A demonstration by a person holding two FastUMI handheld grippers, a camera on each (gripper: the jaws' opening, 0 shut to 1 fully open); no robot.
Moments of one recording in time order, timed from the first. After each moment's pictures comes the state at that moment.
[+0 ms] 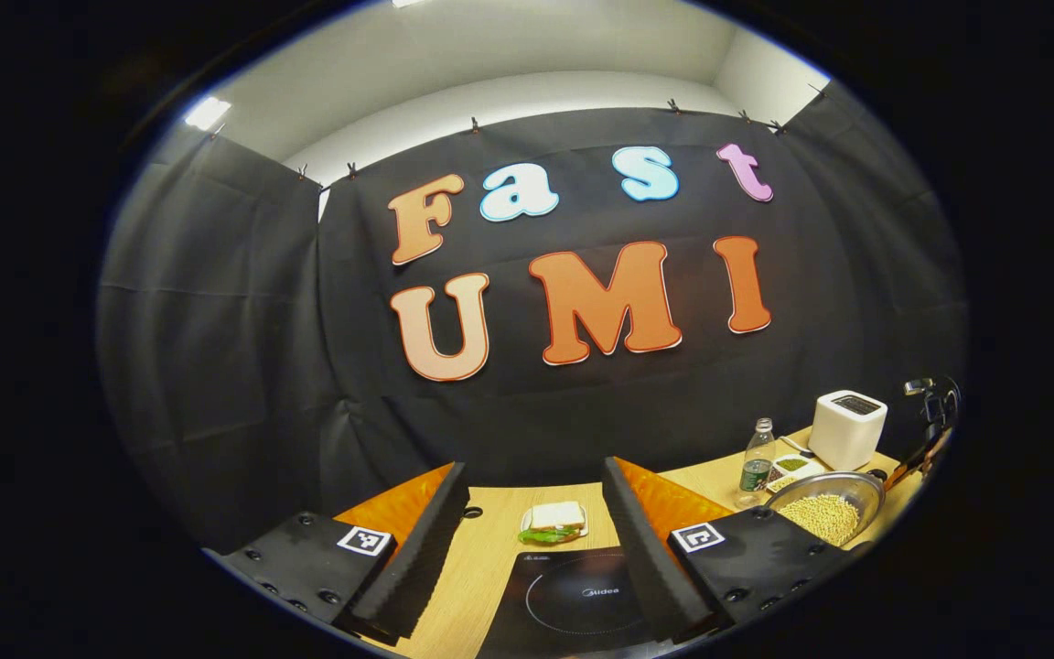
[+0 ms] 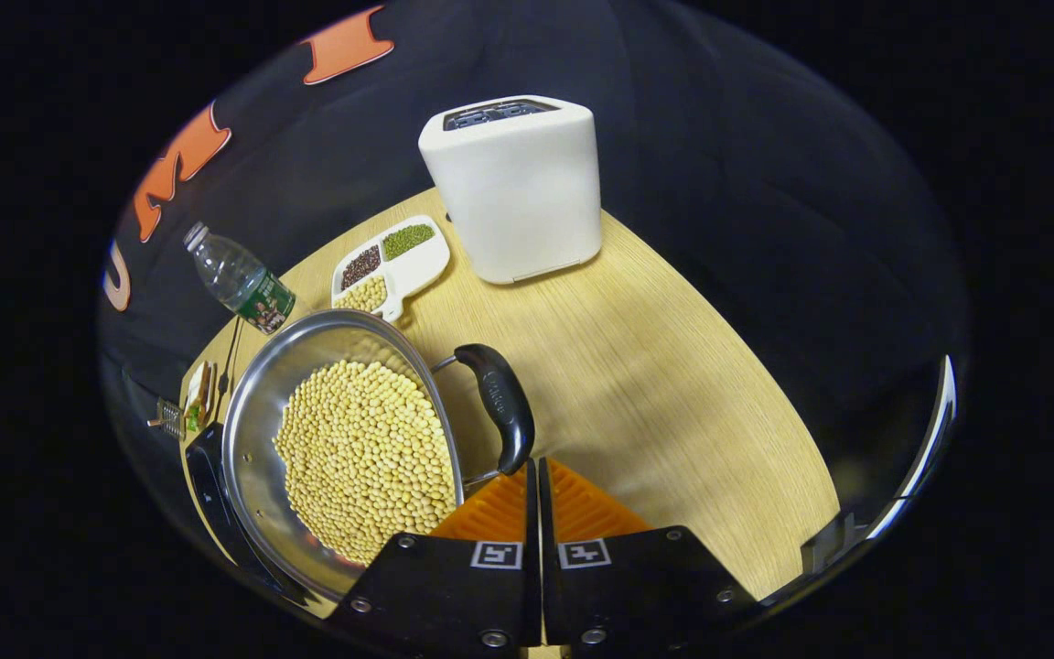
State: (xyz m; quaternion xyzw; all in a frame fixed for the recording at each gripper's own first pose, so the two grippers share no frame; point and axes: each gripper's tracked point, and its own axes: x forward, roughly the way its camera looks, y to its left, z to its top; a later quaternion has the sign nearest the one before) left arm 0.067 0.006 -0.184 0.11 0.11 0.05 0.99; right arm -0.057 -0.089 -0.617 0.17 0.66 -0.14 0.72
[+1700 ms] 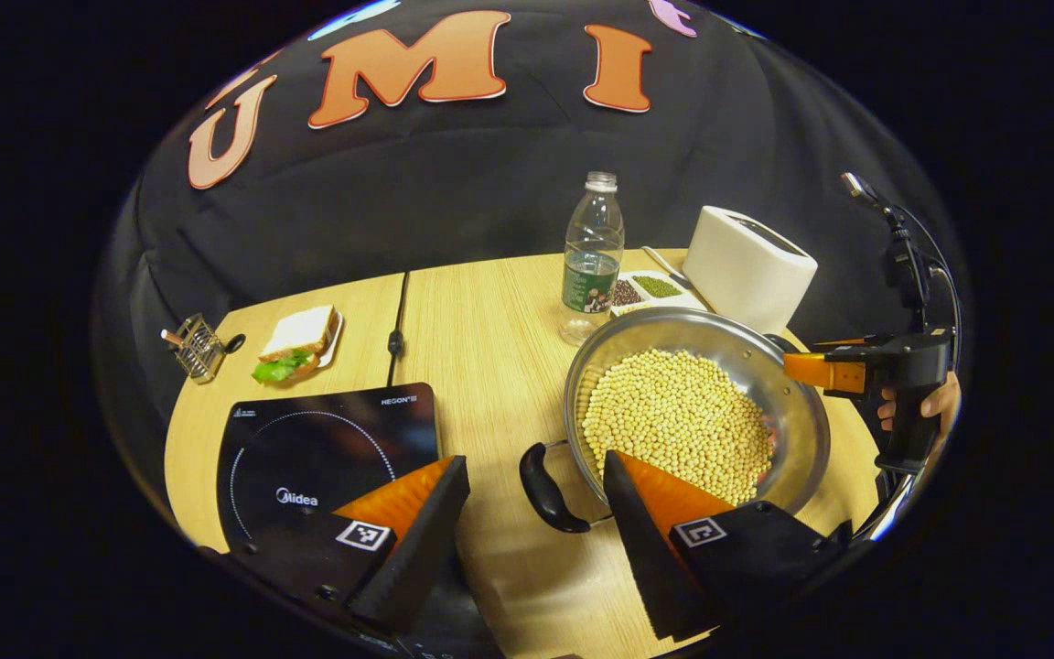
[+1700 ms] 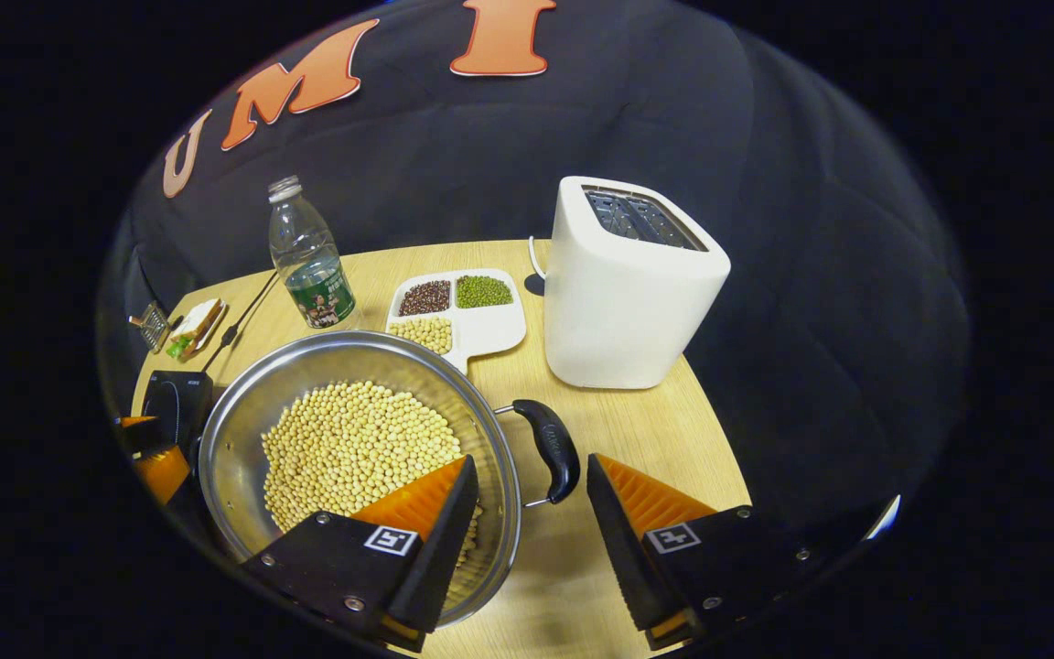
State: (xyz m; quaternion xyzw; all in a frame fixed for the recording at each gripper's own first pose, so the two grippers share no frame) left arm 0.086 -0.236 -0.488 0.04 0.47 -0.12 0.88; right arm 0.017 -0.081 -0.596 0.01 0.59 -0.05 0.81
